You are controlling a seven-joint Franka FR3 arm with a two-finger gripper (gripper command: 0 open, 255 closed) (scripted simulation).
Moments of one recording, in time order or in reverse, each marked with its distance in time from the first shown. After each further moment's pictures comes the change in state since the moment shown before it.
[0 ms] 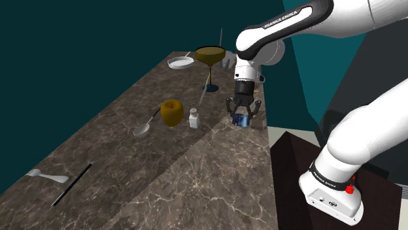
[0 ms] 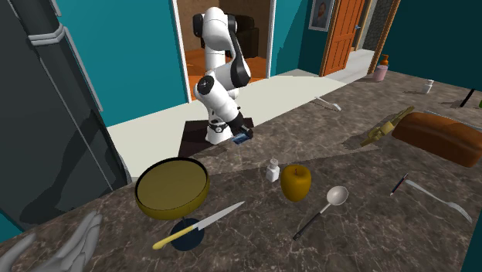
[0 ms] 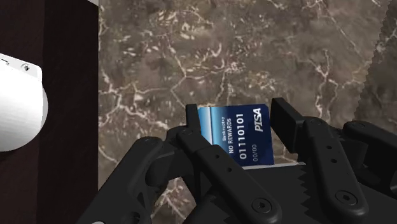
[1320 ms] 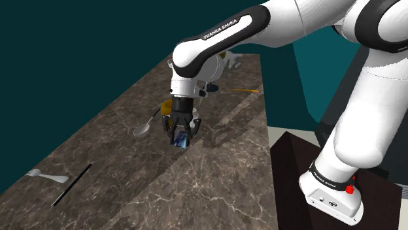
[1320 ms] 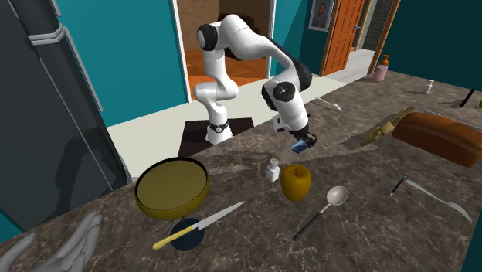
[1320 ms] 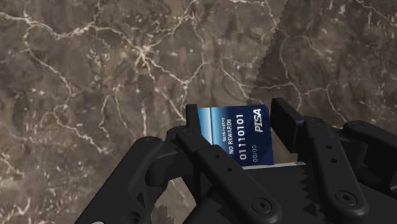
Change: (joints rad) arm 0.212 0.464 0.270 0.464 0.056 0.242 0.412
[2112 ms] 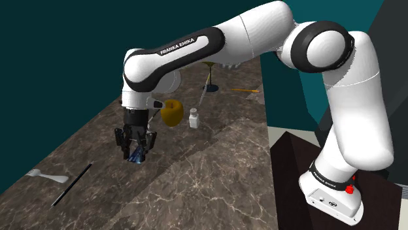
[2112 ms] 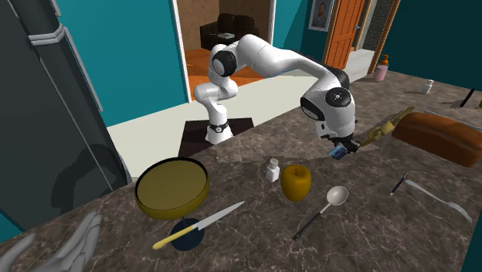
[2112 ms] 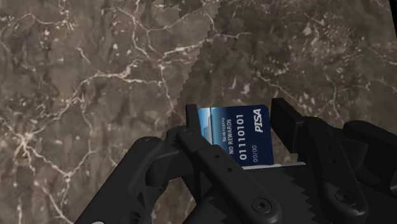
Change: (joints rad) arm 0.199 0.413 0.025 0.522 -0.191 0.008 0.288
